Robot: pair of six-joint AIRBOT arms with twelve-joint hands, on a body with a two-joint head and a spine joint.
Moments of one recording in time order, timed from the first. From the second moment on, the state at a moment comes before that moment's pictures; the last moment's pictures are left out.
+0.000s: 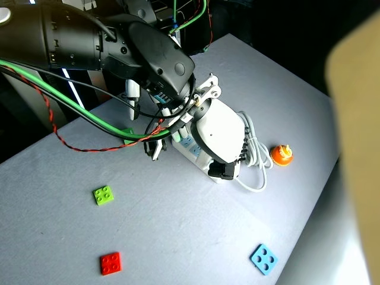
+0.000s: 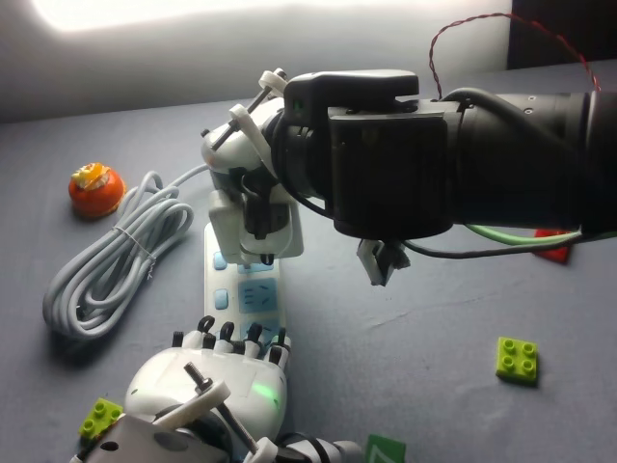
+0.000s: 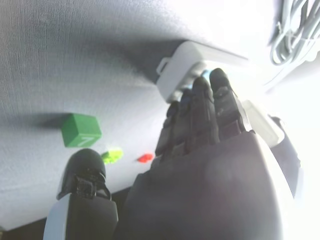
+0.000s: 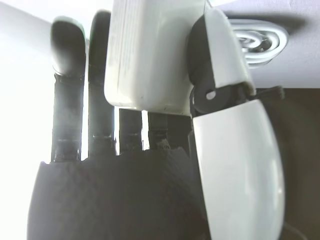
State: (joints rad) left arm 0.45 -1.18 0.46 -1.80 -1.25 2.45; right arm -0.09 -1.68 1.30 2.11 0.63 -3.01
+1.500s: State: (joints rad) left arm 0.44 -1.17 0.47 -1.81 -1.25 2.47; right arm -0.08 -1.68 1.33 2.09 0.59 -3.01
